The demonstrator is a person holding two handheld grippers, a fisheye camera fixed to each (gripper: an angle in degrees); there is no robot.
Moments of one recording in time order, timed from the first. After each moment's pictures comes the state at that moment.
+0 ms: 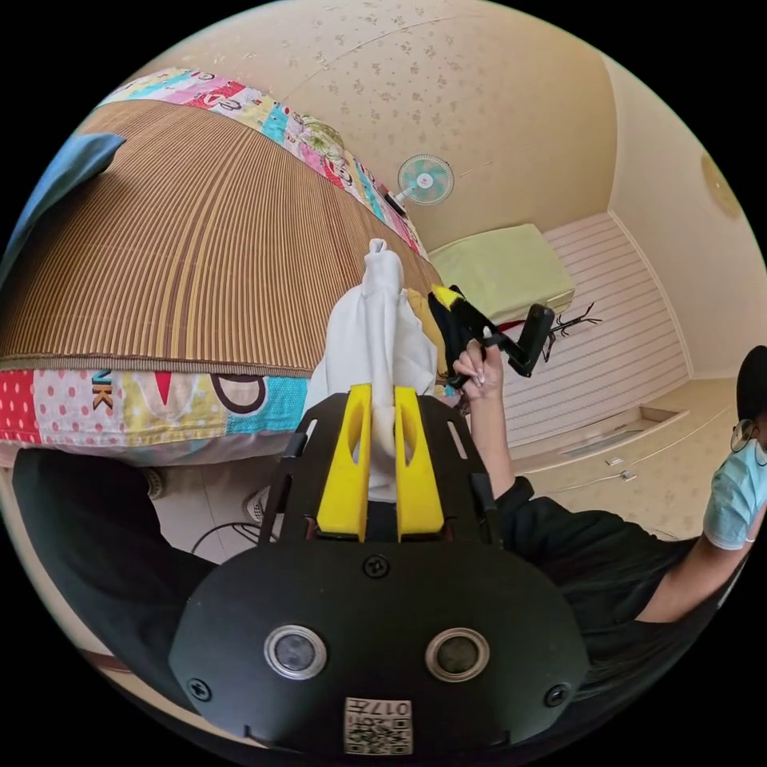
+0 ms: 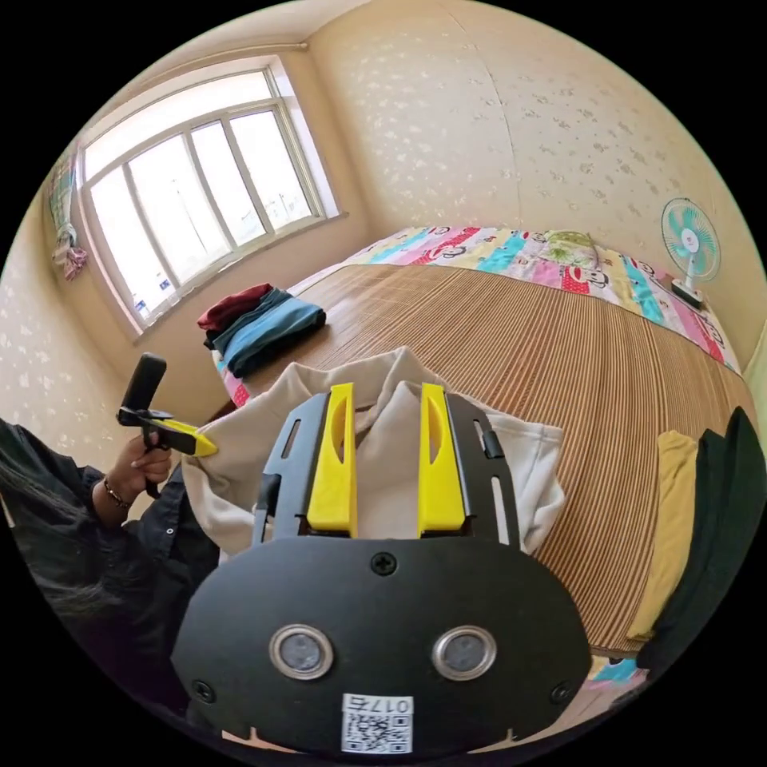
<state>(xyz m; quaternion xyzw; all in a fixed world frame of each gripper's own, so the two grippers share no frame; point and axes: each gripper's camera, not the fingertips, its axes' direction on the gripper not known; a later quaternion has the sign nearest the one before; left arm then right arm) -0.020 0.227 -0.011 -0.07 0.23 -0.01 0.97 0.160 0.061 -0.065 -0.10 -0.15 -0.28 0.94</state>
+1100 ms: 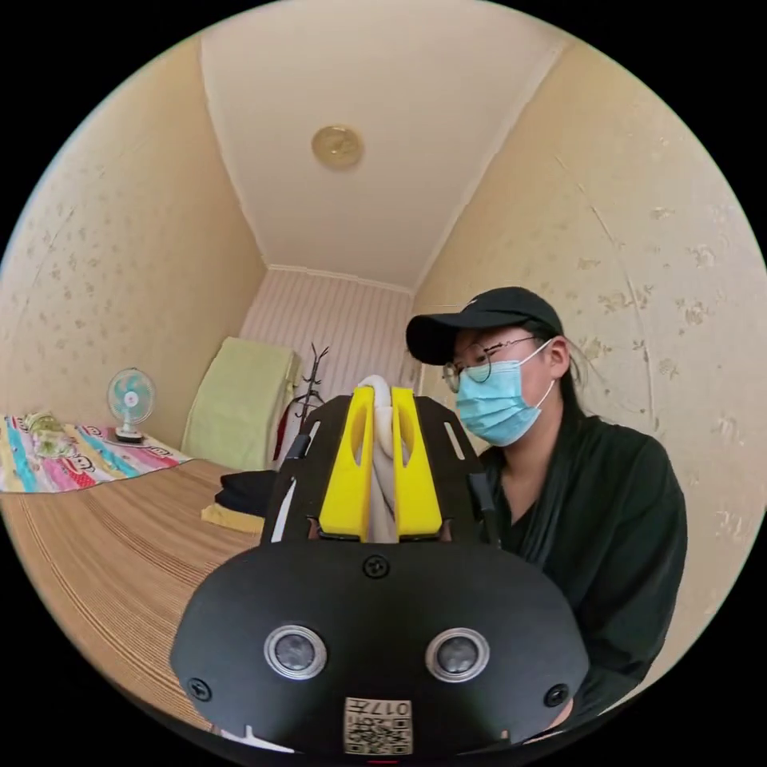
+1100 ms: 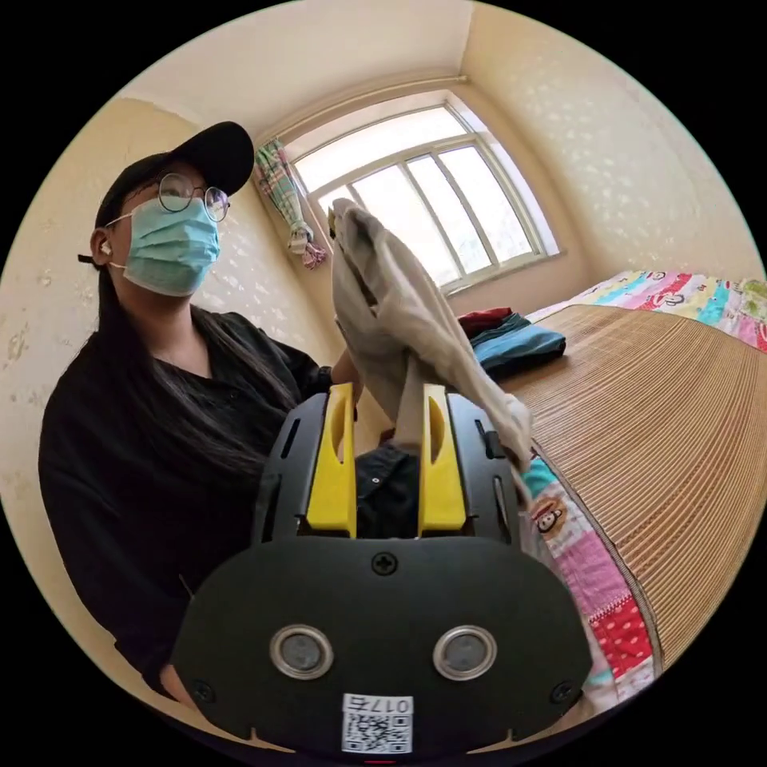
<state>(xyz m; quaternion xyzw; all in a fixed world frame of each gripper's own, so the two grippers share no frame) -0.012 0.247 -0.299 0.22 0.58 0.36 0.70 0.213 0.154 -0.183 -0.08 -0.54 -0.31 0.78</state>
